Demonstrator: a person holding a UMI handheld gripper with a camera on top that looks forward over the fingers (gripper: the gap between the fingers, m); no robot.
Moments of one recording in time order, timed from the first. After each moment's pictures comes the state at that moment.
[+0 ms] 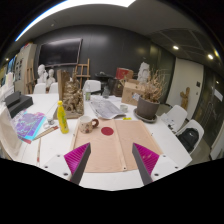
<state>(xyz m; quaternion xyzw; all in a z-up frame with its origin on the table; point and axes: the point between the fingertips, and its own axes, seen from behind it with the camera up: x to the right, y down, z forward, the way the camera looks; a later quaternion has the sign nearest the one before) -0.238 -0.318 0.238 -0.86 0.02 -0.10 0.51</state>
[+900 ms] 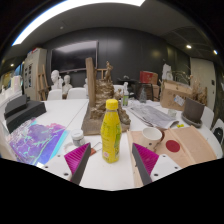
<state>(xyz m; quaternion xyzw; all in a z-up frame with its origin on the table) -0.500 -0.061 0.115 -0.84 -0.01 0.00 0.55</state>
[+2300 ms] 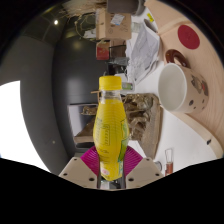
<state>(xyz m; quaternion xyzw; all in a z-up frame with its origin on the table) -0.506 0.074 0.188 -0.59 0.42 0.57 0.39</state>
